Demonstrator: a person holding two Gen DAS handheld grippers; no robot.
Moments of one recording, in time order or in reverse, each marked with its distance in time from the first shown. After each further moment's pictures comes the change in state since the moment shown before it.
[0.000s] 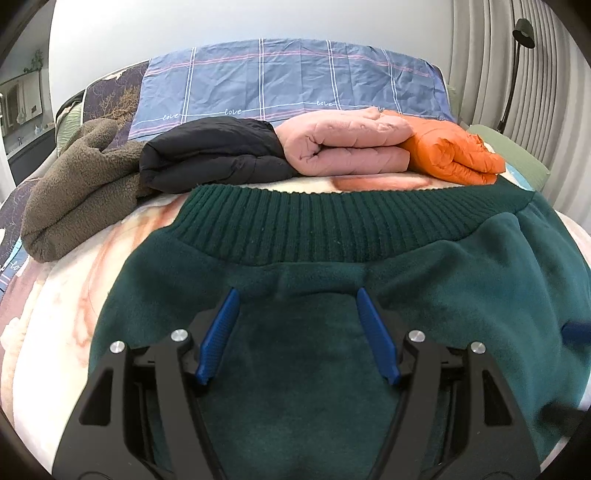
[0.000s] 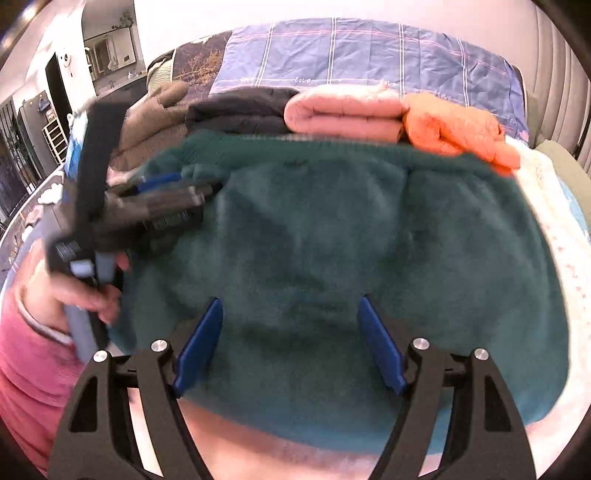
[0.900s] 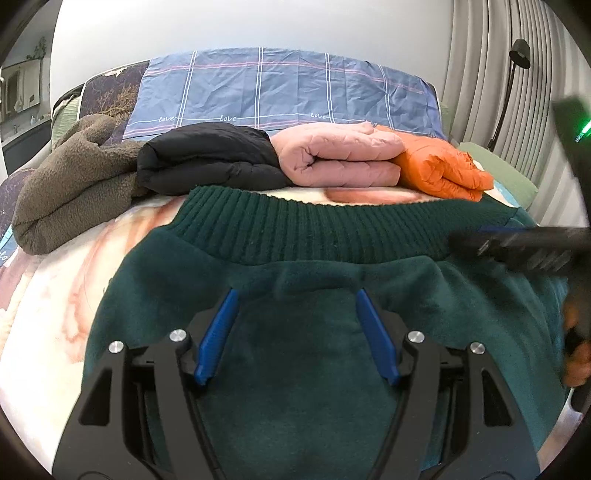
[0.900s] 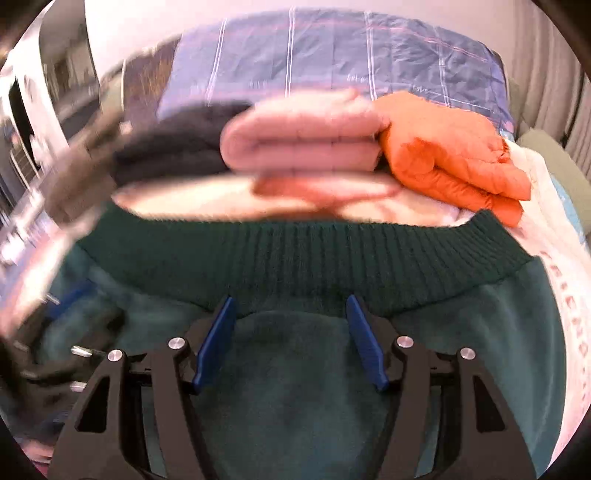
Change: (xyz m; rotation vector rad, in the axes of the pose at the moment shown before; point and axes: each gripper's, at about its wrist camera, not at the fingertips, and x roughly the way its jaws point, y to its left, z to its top) left arm -0.007 0.009 -0.004 -0.041 -0.048 -0.064; right arm 0.078 -0.038 0.098 0.121 0.005 -0.075
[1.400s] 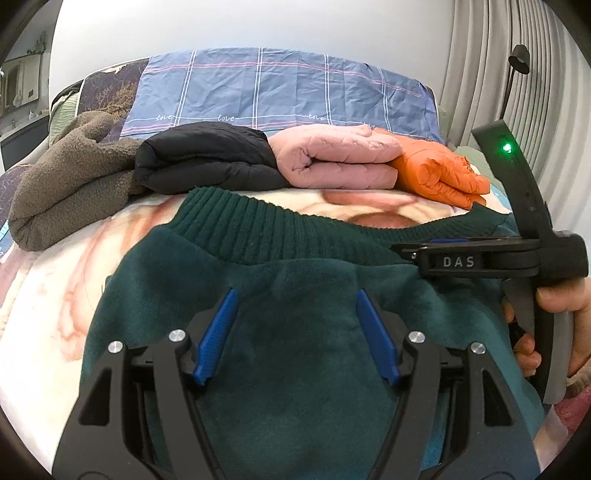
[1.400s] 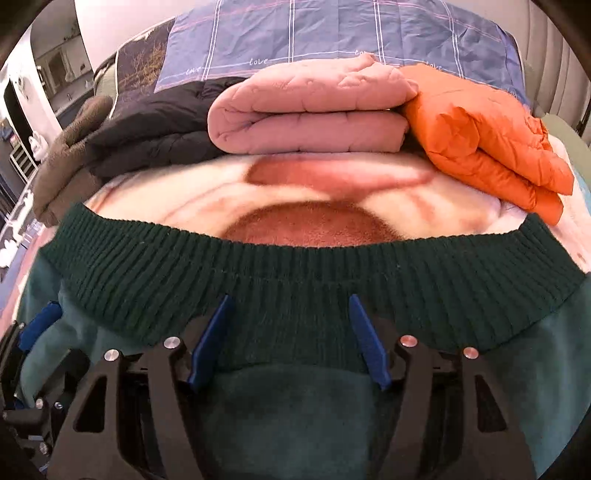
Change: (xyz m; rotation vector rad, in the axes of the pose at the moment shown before) left arm 0.001 0.002 0.001 -0.010 -0.004 -0.016; right arm 0.068 -0.008 0.013 0.005 0.100 0.008
